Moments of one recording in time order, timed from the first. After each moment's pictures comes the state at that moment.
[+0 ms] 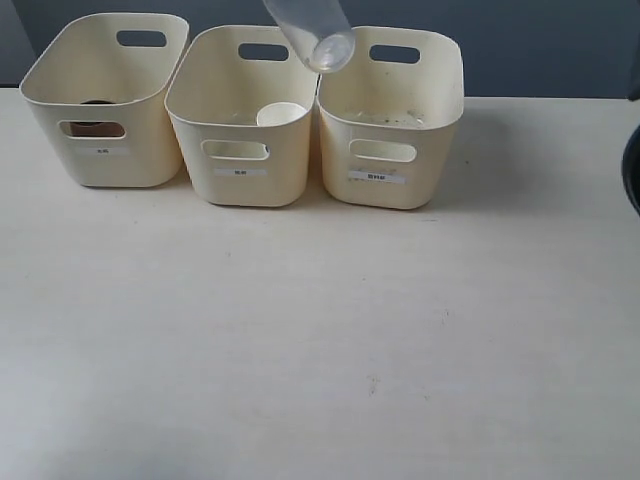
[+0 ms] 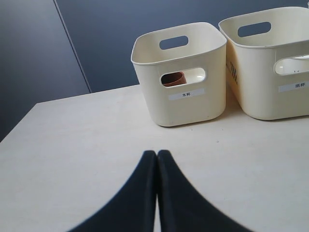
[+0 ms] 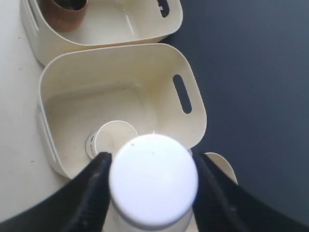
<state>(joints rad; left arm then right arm) 0.00 0.00 0.00 0.08 0.24 0.09 0.66 2.17 -2.52 -0.08 1.23 -0.64</state>
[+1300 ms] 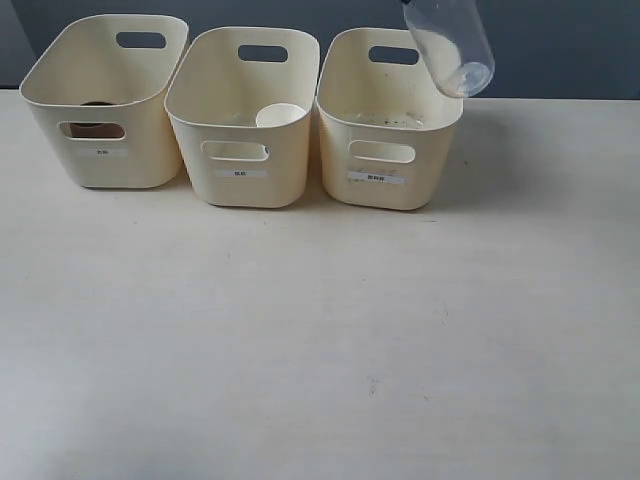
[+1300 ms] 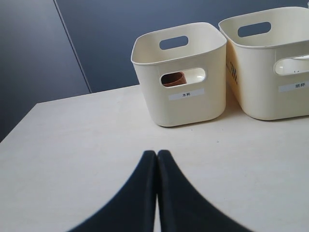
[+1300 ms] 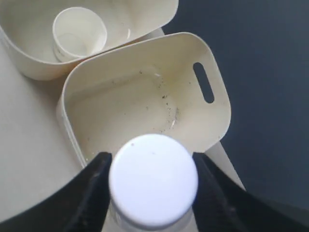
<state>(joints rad) 0.00 0.00 0.00 0.08 0.24 0.09 0.46 1.86 -2.02 -0.11 1.14 -0.61</state>
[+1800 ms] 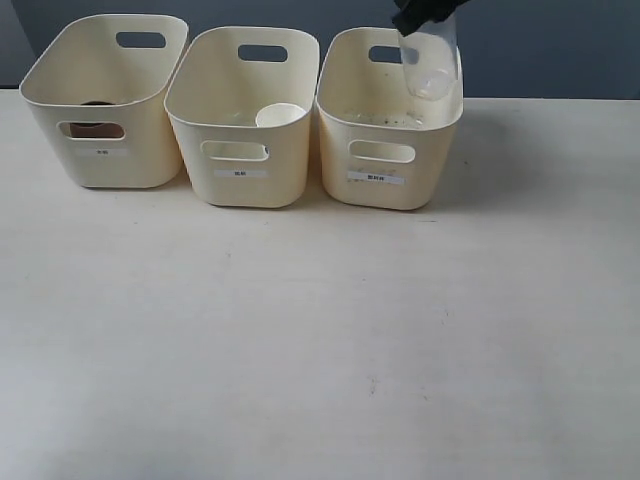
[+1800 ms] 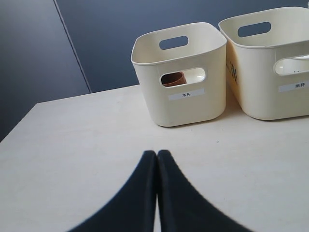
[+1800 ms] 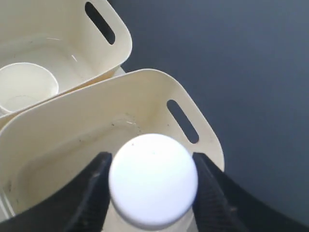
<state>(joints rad) 0.00 0.00 0.00 0.08 0.24 0.09 0.32 1.85 -1.65 0.19 0.54 -0.77</state>
